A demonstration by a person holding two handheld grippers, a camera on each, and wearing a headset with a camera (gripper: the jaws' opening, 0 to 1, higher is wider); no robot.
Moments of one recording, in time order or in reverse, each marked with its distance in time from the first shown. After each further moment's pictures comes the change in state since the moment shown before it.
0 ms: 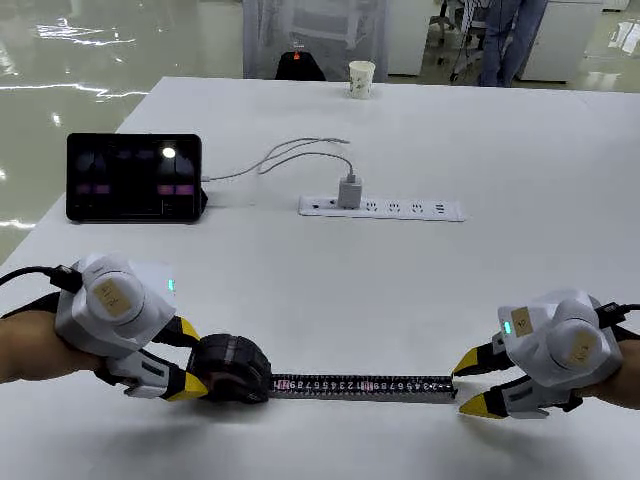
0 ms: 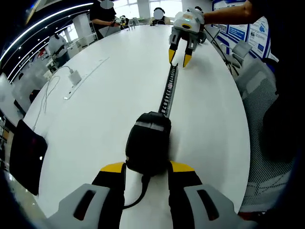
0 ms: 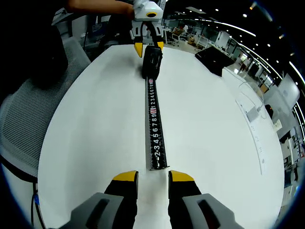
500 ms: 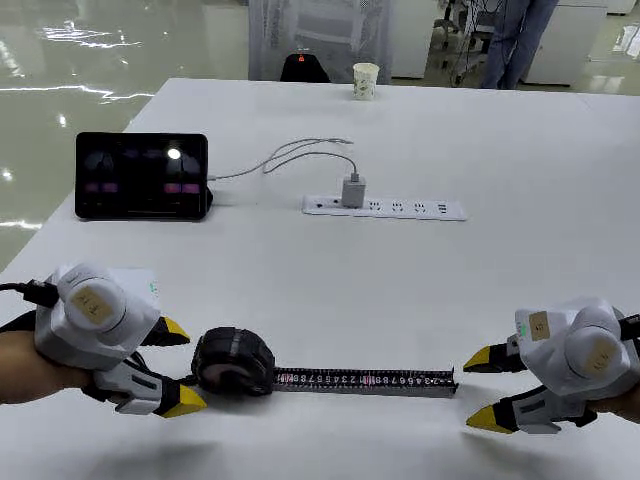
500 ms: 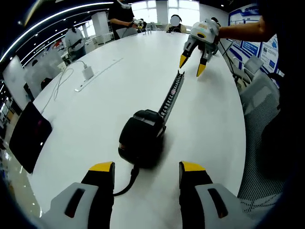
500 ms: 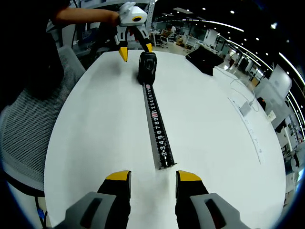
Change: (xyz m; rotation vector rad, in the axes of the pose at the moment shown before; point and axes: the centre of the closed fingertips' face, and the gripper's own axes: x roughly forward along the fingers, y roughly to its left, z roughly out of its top) left arm -0.020 -0.025 0.001 -0.153 -0.057 0.078; right arm -0.011 0.013 0.005 0.106 -0.047 -0.065
